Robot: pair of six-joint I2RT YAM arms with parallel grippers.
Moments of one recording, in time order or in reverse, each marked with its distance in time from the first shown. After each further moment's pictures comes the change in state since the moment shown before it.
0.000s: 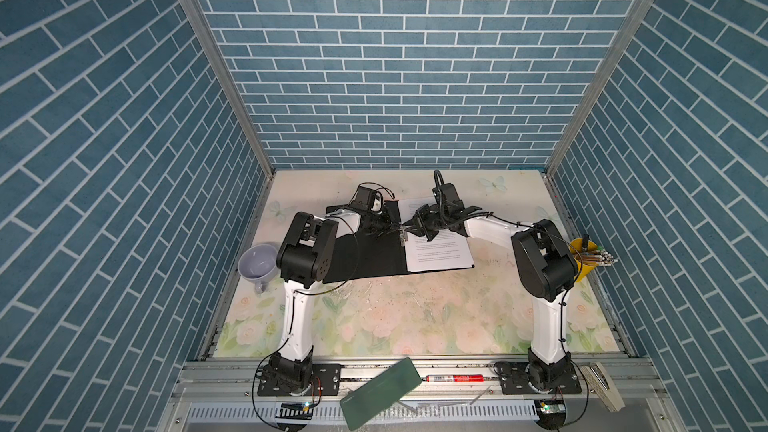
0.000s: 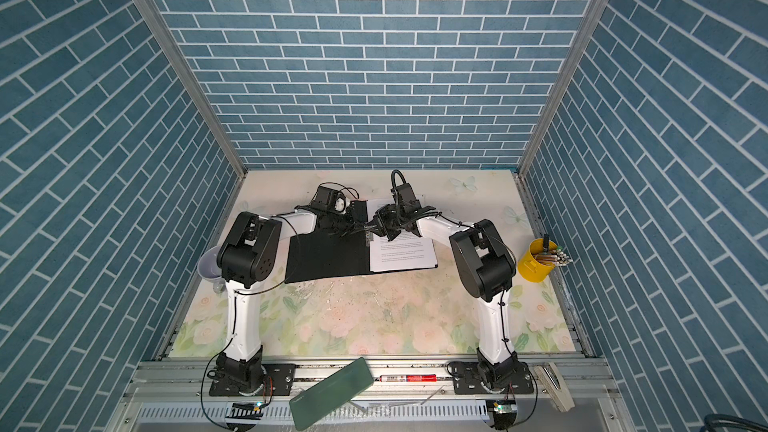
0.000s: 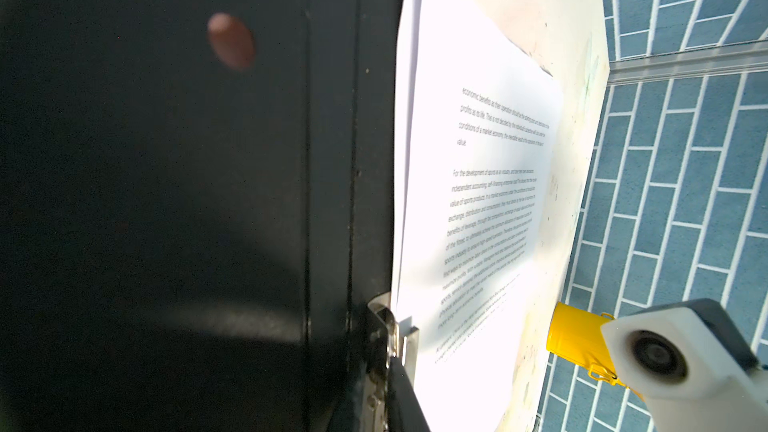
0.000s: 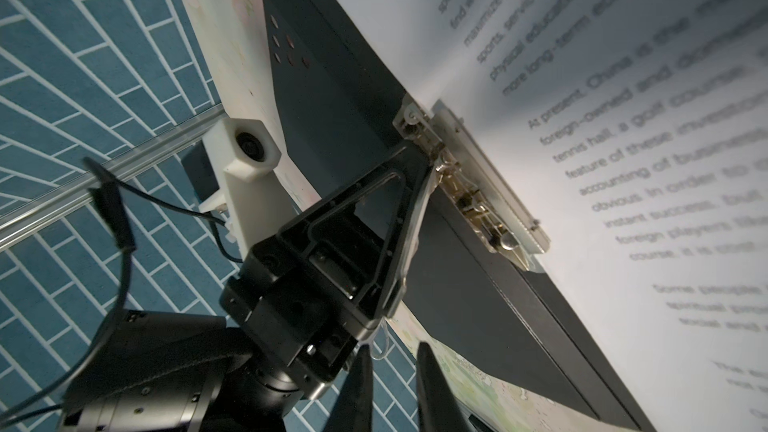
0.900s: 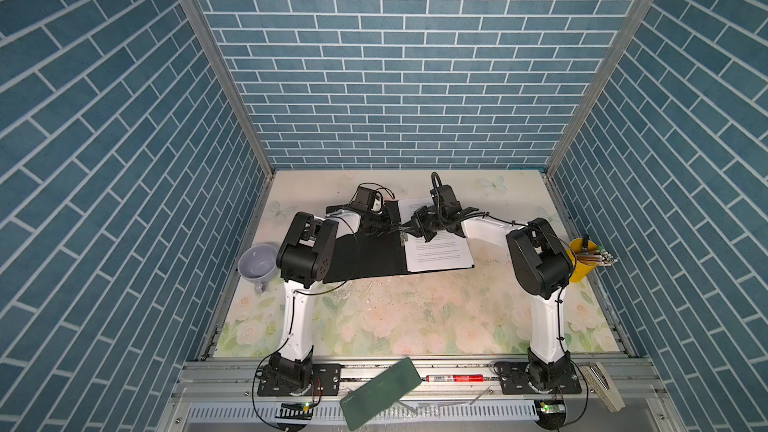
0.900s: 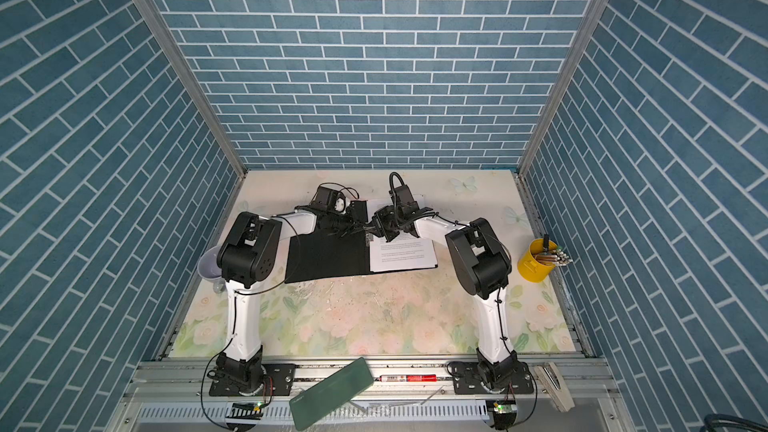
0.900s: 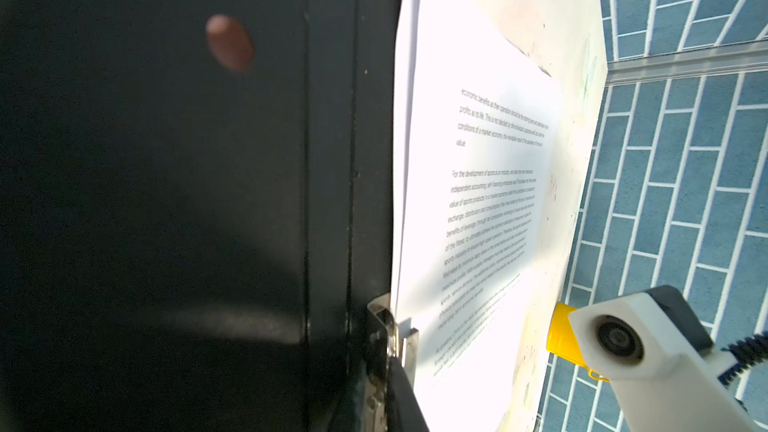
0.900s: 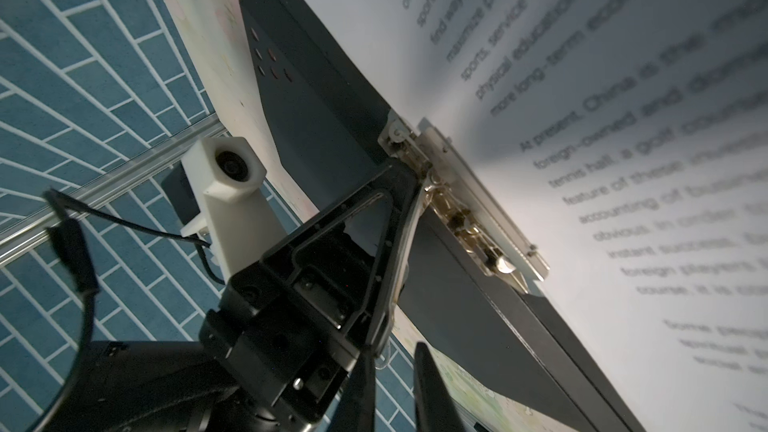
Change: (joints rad) left arm 0.000 0.000 -0.007 0.013 0.000 0.000; right arm 0.004 0.029 0.010 0.031 0.011 0.029
